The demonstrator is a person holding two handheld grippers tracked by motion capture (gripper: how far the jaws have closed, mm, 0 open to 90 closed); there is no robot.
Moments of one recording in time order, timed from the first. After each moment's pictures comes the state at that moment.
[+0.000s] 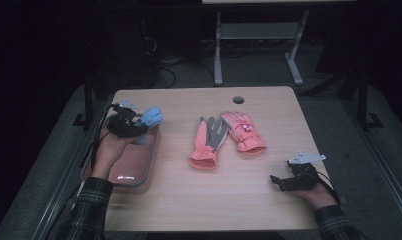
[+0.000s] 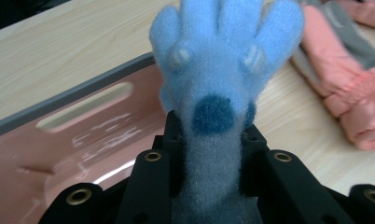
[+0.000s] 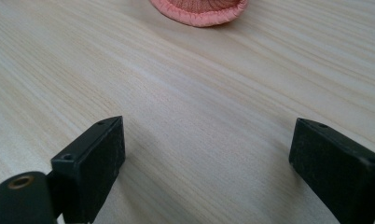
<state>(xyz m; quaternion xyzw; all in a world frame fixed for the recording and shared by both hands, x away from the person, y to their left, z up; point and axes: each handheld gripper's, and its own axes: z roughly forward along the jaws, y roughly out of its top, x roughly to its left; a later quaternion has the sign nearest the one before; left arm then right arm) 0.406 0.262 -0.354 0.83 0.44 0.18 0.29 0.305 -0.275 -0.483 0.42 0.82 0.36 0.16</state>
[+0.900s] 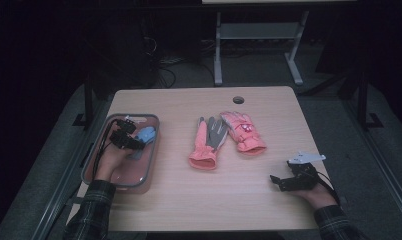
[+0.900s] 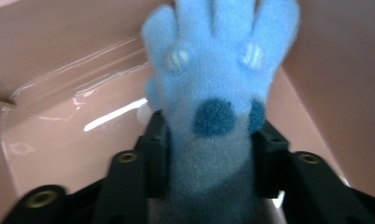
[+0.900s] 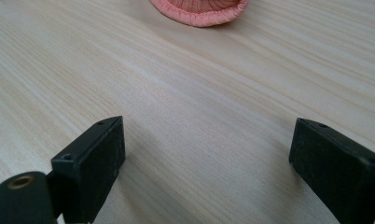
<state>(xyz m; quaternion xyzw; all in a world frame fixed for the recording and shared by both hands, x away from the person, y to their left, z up) 0.429 0.286 -0.433 0.84 0.49 0.12 0.20 0.305 -0.275 -0.483 0.42 0.82 0.35 0.16</state>
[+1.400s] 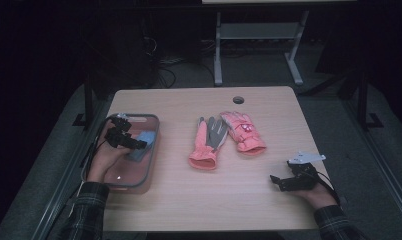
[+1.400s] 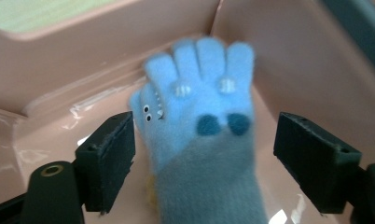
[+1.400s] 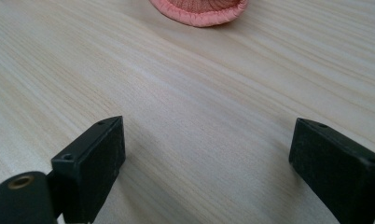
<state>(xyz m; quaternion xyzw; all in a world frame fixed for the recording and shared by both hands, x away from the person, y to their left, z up) 0.419 0.293 -0.409 0.84 0.47 0.12 0.25 0.305 -0.275 -0.483 0.42 0.82 0.35 0.16</state>
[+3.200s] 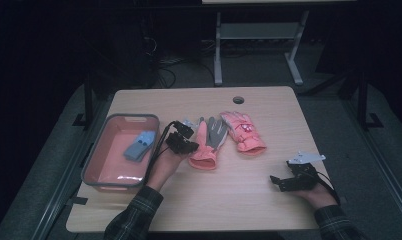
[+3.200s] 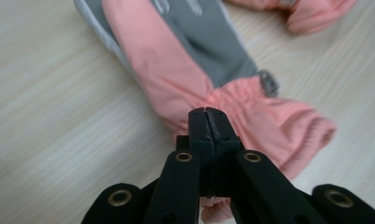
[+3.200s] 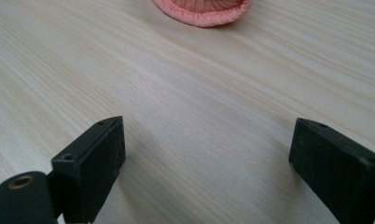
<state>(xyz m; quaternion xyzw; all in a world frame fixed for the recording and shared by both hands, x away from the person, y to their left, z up) 0.395 0.111 -0.417 0.87 0.38 0.09 0.30 0.304 -0.274 -0.482 0.42 0.82 0.36 0.16</state>
